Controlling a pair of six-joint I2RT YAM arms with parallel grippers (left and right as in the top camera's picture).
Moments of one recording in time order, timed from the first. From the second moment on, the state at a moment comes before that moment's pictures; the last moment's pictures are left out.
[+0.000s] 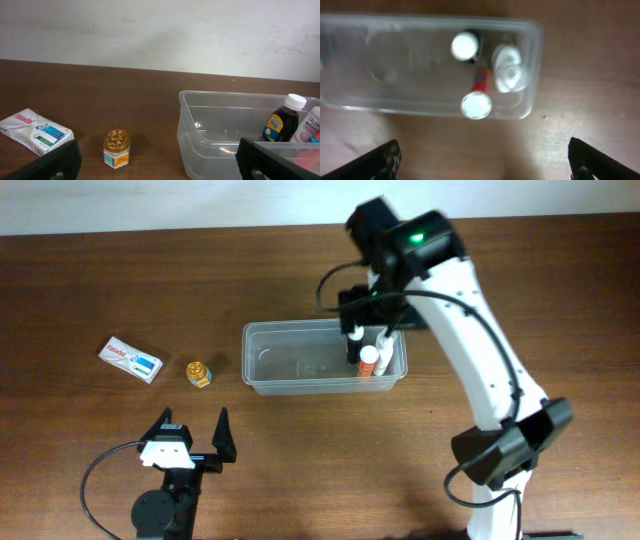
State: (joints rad) left arm -0.02 0.01 0.01 -0.07 0.07 -0.12; right arm 0.42 2.06 2.35 -1.69 0.00 0.40
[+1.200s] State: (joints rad) left arm -0.02 0.03 0.07 -0.18 0.10 -0.12; right arm -0.44 1.98 2.36 -1.69 0.04 0.40
